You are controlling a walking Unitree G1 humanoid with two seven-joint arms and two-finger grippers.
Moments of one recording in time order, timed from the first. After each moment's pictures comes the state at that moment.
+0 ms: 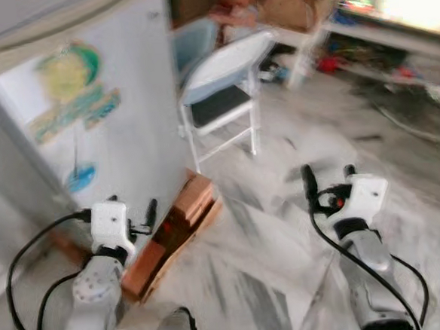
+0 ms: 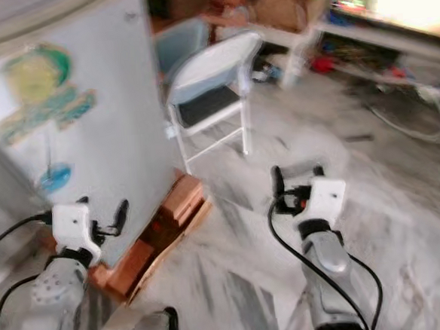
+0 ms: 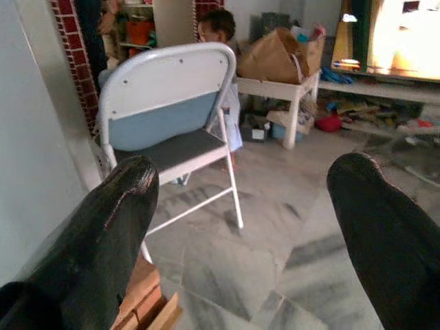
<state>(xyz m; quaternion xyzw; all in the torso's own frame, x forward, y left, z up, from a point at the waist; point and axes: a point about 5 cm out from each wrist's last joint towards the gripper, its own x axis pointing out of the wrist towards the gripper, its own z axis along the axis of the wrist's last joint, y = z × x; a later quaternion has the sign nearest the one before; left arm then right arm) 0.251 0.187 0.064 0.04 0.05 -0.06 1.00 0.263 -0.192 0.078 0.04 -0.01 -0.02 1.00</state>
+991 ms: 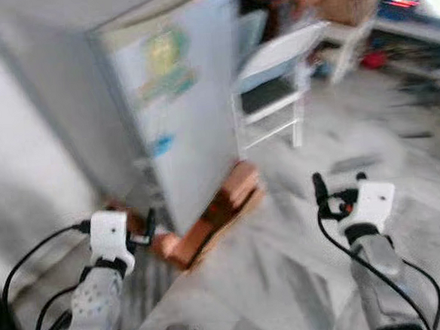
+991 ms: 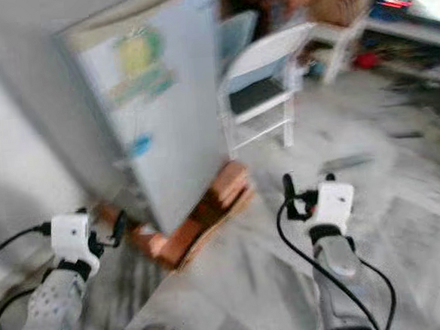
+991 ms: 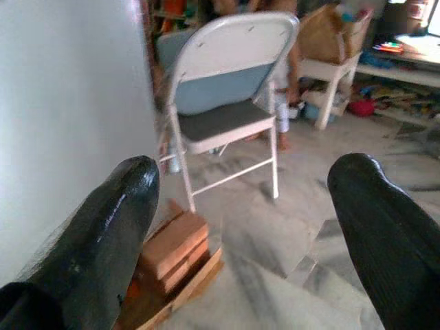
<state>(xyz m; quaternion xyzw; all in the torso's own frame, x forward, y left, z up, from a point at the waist) 0.240 0.190 0.064 0.05 0.07 -0.05 1.00 0.262 -0.200 0.073 0.01 0.02 -0.04 1.00</state>
